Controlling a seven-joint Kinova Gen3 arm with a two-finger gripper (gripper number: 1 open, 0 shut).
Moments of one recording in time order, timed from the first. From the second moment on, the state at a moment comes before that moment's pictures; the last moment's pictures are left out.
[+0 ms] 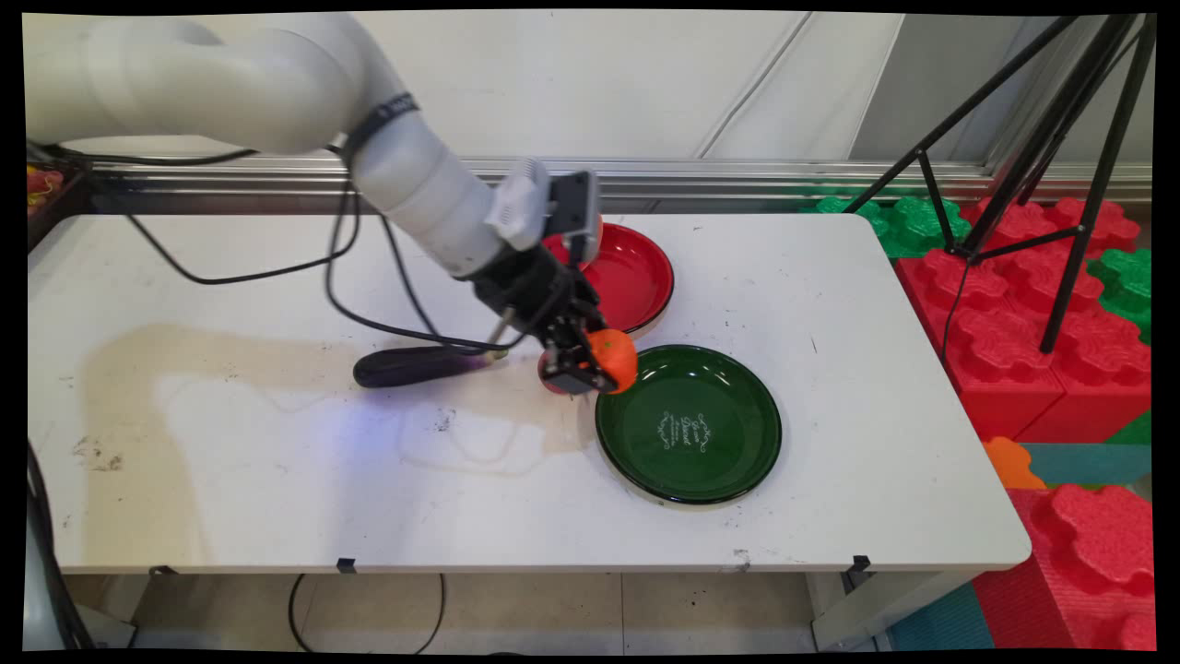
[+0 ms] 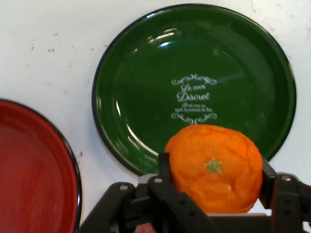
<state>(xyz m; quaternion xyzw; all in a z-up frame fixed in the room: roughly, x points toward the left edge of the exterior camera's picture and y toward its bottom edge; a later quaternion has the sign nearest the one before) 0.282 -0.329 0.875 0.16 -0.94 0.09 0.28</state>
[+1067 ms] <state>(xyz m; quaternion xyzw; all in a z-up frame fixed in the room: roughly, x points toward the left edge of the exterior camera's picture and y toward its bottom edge) 0.388 -0.283 0.879 0.20 -0.95 0.08 0.22</state>
